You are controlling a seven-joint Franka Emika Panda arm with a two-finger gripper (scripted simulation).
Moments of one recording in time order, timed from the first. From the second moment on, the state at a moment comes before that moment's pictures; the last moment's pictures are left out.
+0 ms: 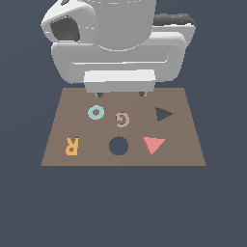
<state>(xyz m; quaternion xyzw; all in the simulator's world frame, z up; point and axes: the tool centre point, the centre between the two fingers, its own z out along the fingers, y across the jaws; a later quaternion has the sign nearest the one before) 0.021 -0.006 0.194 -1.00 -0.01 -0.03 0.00</state>
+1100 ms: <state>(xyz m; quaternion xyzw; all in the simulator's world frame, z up) 0.060 0.050 0.115 -1.00 -0.09 -0.02 0.00</state>
